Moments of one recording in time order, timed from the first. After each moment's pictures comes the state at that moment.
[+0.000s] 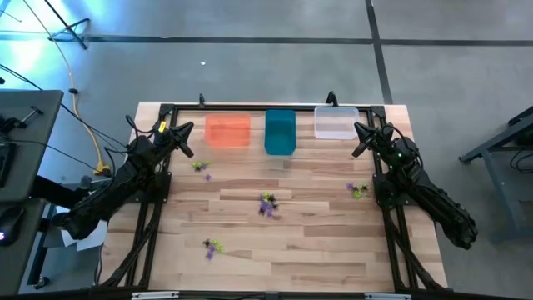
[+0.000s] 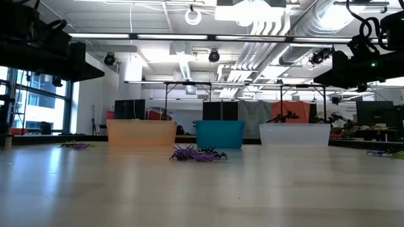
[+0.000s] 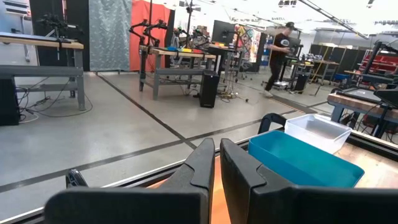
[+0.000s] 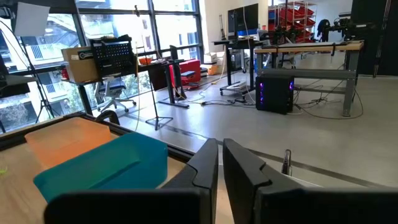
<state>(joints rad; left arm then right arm) 0.77 0.00 0.01 0.02 -0.09 -0.13 -0.85 0.01 0.01 0.02 0.03 0.10</state>
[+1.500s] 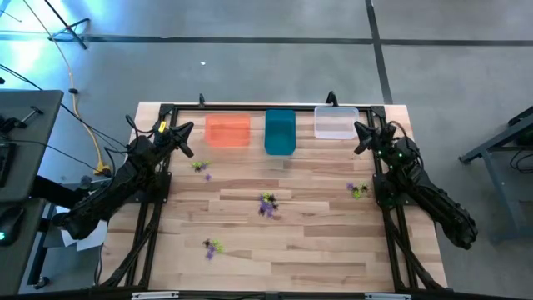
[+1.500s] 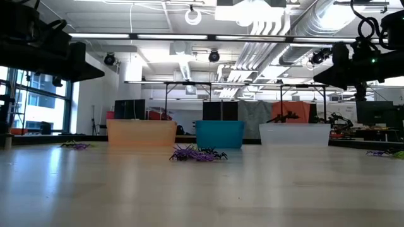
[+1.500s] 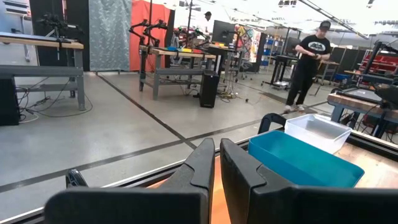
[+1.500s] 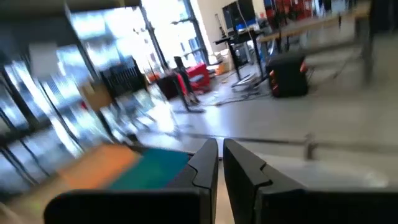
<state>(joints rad) 0.77 0.00 0.01 0.02 -0.09 -0.13 -0.85 0.01 0.01 0.04 0.02 0.43</state>
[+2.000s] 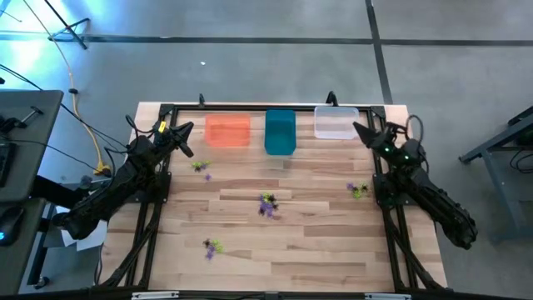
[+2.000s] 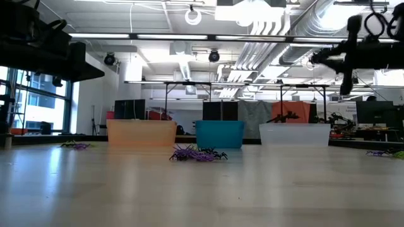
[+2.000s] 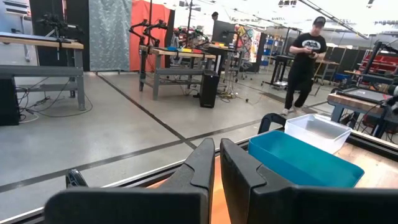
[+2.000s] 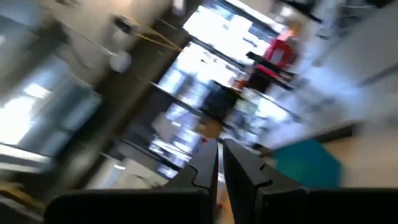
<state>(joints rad) 0.77 0.00 0.01 0.02 -0.09 -0.13 -0.85 0.01 0.01 0.26 -0.18 1.11</state>
